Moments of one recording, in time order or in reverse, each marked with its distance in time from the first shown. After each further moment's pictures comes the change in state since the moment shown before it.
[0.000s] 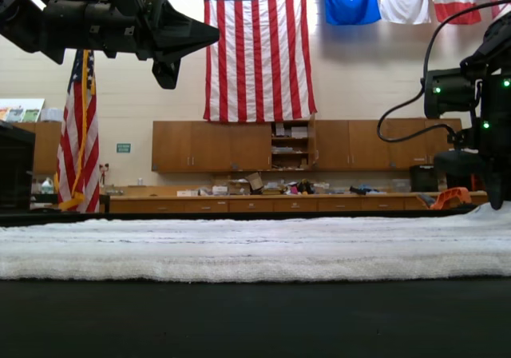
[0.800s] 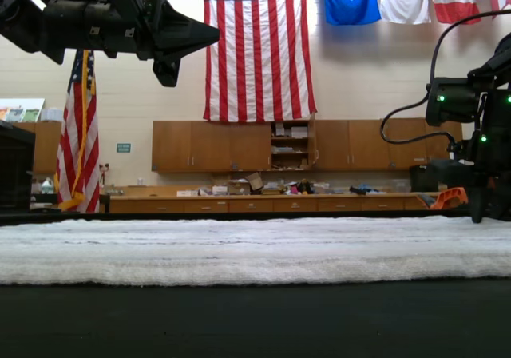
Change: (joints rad) left arm 0.001 0.000 0.000 0.000 0.000 0.053; right arm -0.008 0.003 -0.117 0.241 -0.028 0.074
